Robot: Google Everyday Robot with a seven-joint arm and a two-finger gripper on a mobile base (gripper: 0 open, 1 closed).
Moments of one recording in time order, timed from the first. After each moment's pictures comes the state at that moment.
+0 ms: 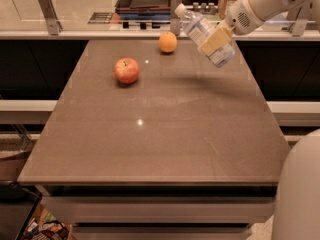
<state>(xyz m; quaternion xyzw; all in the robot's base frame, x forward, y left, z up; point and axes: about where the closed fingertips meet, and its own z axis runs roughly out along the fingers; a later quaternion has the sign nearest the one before) 0.709 -0.149 0.933 -0.47 0.81 0.15 0.32</state>
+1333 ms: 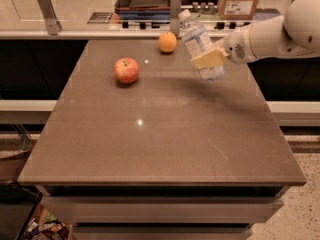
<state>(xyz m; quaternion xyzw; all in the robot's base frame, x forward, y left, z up) 0.680 -0.135 0.908 -0.38 0.78 0.19 0.45</state>
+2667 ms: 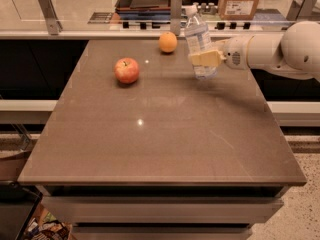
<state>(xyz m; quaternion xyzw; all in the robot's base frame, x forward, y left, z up) 0.707 -0.134 0.901 -0.33 0.74 0.24 0.53</state>
